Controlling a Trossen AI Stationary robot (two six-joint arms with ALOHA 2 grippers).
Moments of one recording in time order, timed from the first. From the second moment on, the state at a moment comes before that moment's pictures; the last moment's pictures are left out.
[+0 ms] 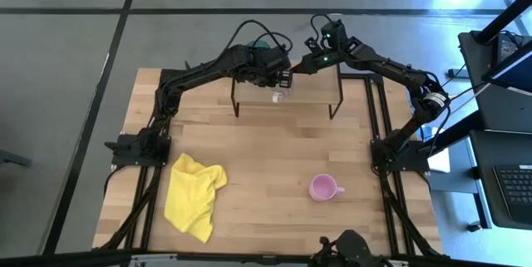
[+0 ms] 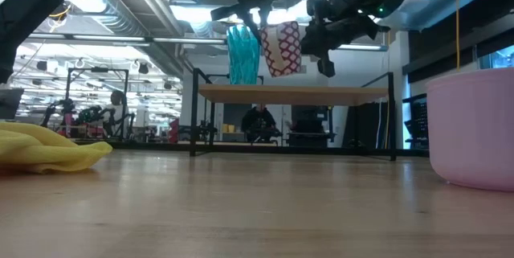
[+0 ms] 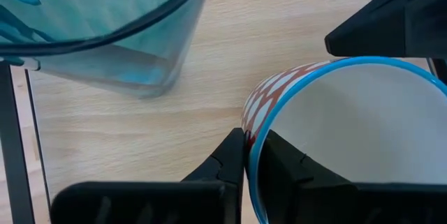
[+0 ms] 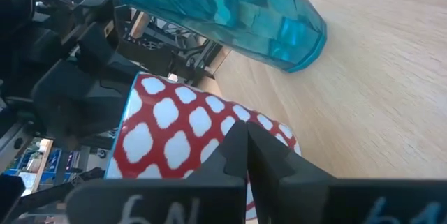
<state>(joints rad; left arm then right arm) 0.31 2.09 2.35 -1.34 -0.33 -1.02 -0.81 1.63 1.29 -0.27 -0.83 0.48</state>
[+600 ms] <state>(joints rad) 0.30 2.11 2.35 -1.36 -0.32 -1.02 -0.81 1.63 1.29 -0.29 -0.84 0.47</state>
